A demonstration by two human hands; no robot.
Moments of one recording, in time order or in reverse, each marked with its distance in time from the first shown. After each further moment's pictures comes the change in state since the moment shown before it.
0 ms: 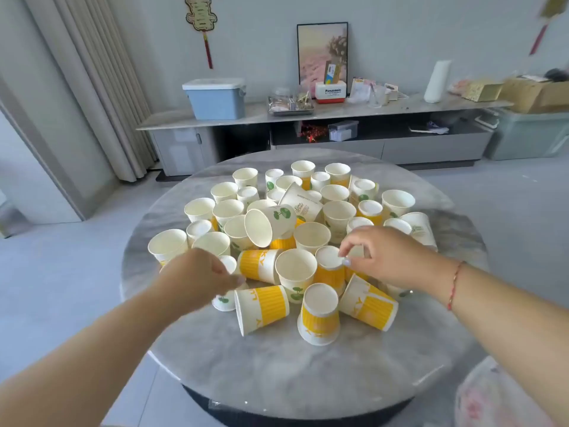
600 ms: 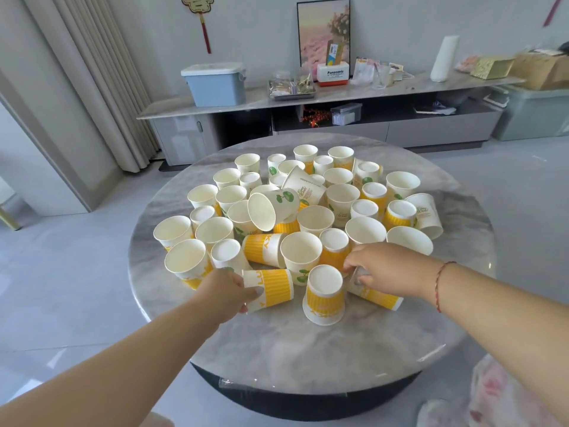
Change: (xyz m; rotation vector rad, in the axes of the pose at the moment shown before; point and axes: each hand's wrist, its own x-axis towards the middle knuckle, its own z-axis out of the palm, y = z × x) left_hand -0.003 -0.015 0.061 -0.242 -0.136 -0.214; right_hand -0.010 0.011 0.038 -0.268 -0.338 0.038
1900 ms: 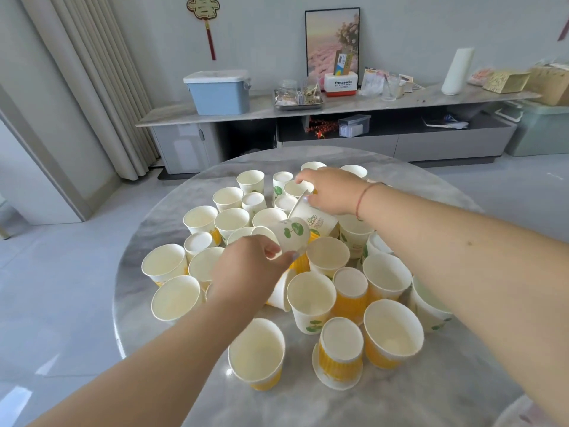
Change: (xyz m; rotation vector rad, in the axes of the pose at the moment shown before) left_hand 0.050 0.080 -0.008 0.089 0.390 0.369; right_hand 0.172 -0.001 -0.108 0.032 0.282 0.038
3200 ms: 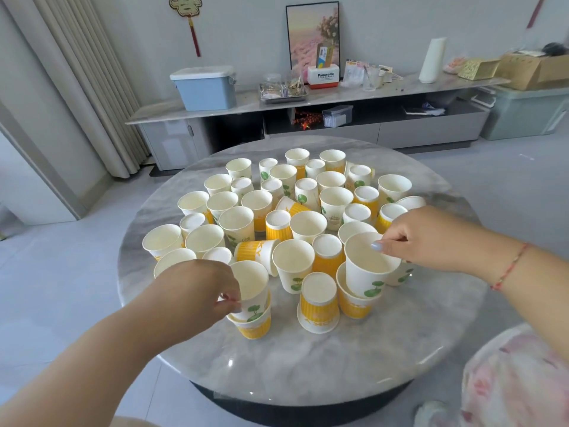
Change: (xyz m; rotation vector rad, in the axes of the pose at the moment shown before) left_hand -0.077 -0.035 -0.076 0.515 -0.448 0.512; right_hand -0.218 0.023 -0.017 0.015 -0.105 0.103
